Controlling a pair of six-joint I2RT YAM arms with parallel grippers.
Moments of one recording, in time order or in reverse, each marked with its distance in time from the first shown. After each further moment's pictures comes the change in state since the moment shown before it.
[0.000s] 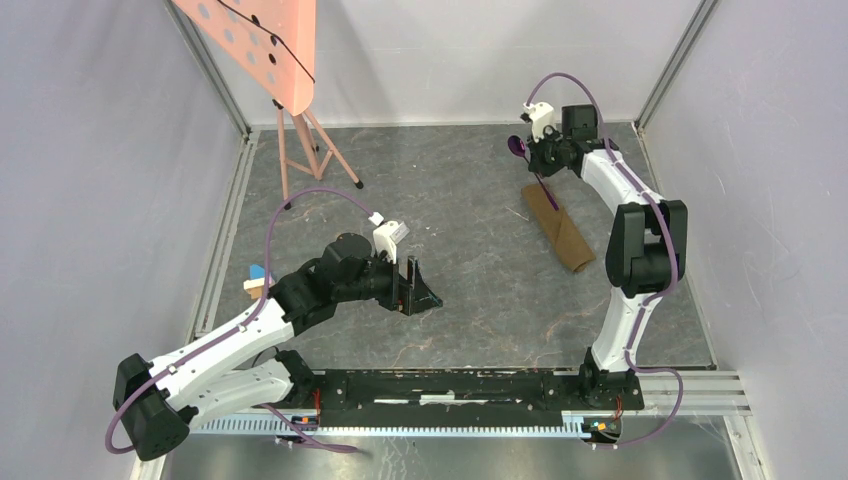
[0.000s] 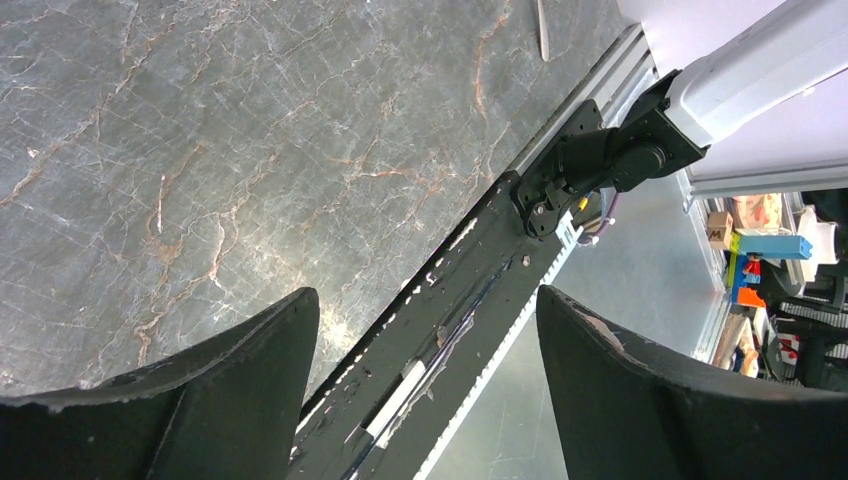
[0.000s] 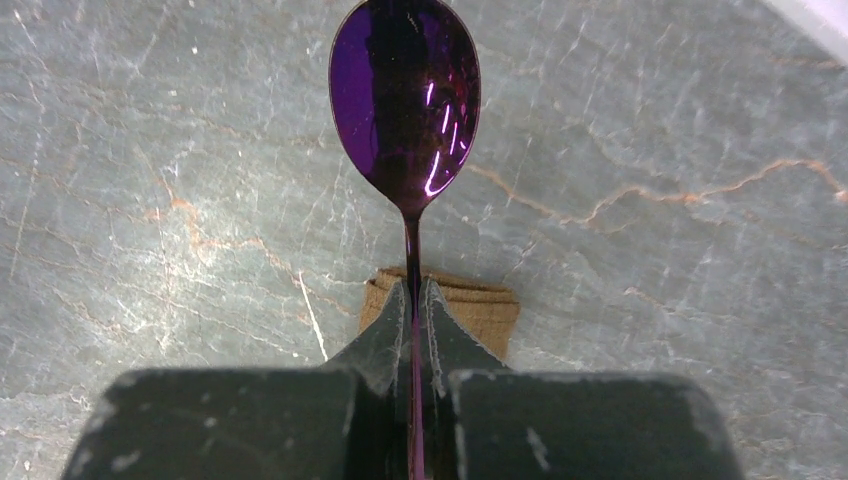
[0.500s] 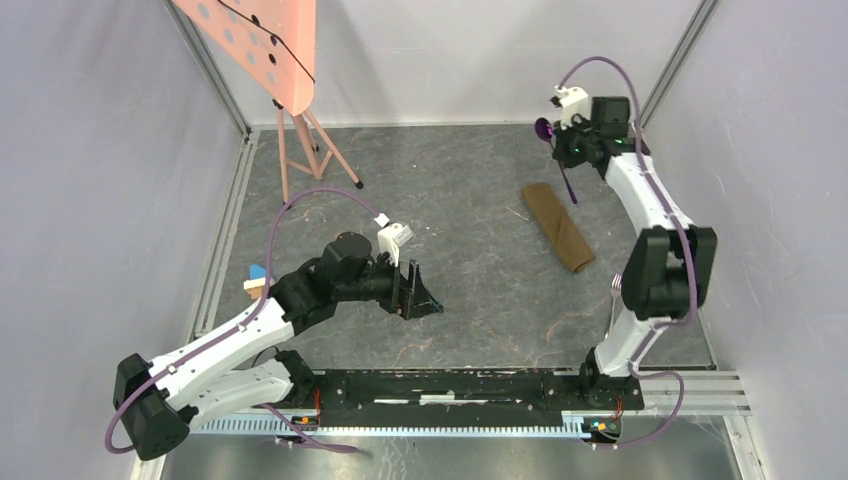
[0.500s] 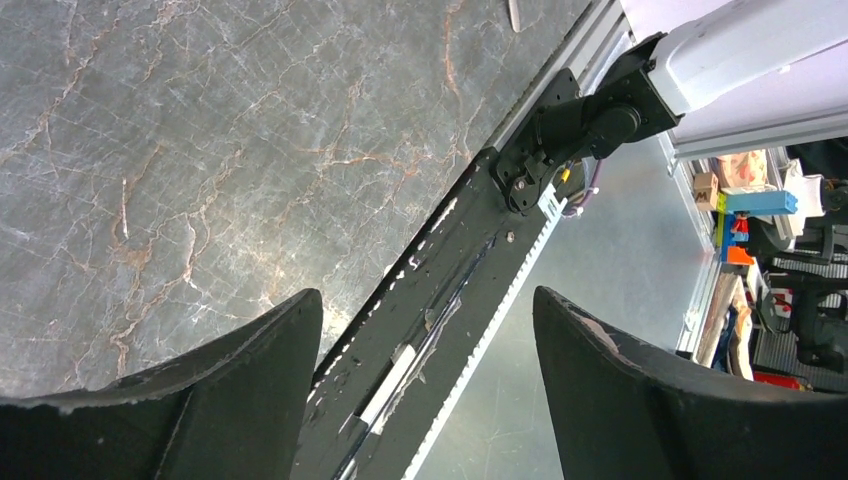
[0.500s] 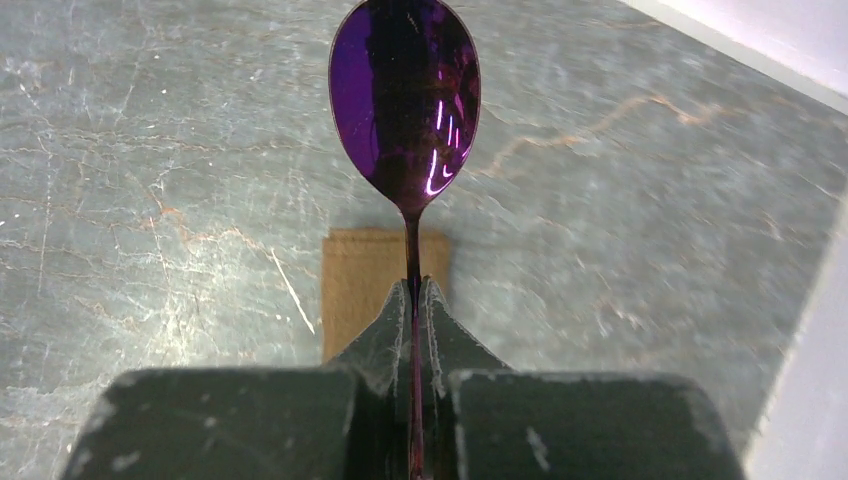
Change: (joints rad) left arm -0.001 0.003 0.012 -0.008 0.081 0.043; right arm -0.101 -0.247 -0.109 -0.005 0.064 0.097
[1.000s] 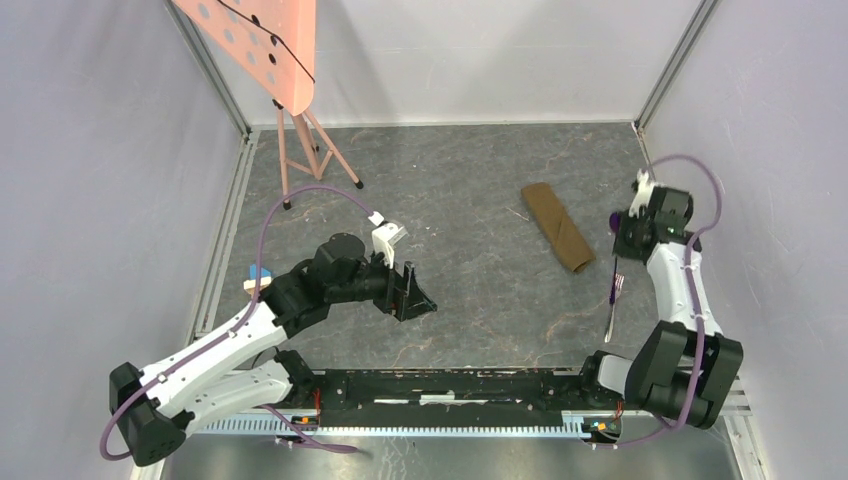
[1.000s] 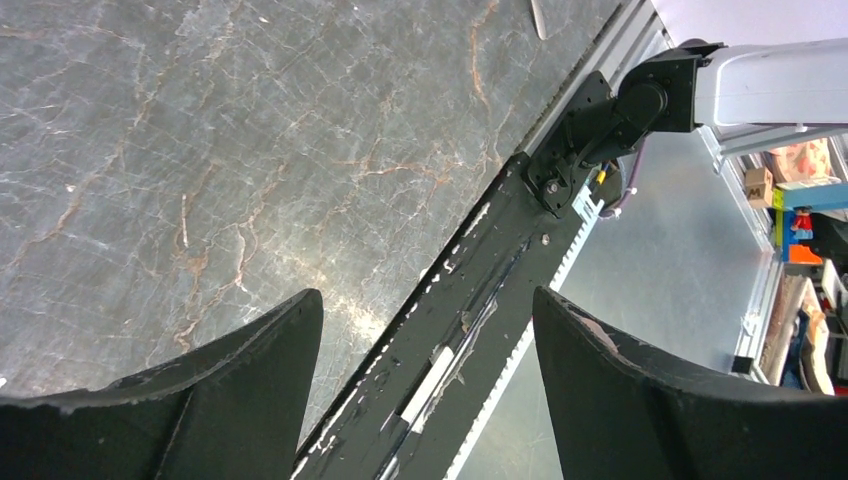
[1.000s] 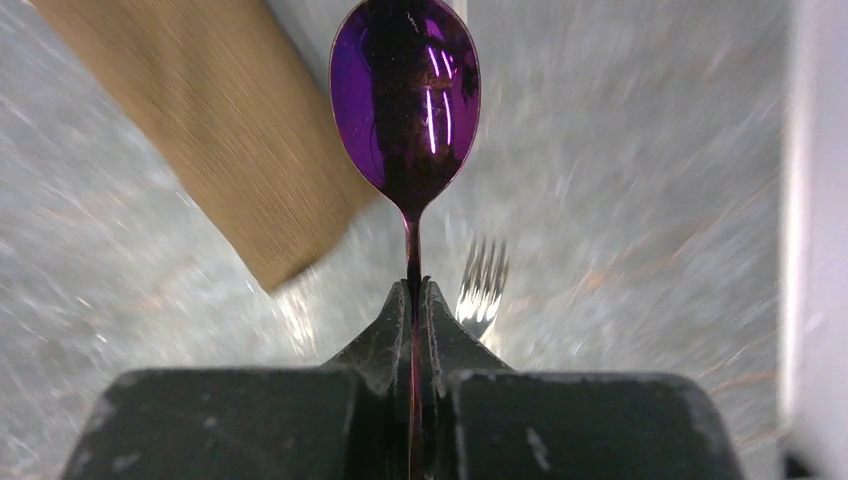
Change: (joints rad) left arm -0.001 -0.058 0.016 -0.058 -0.066 0.098; right arm -0.310 -0.470 -0.705 -0.154 0.174 0.250
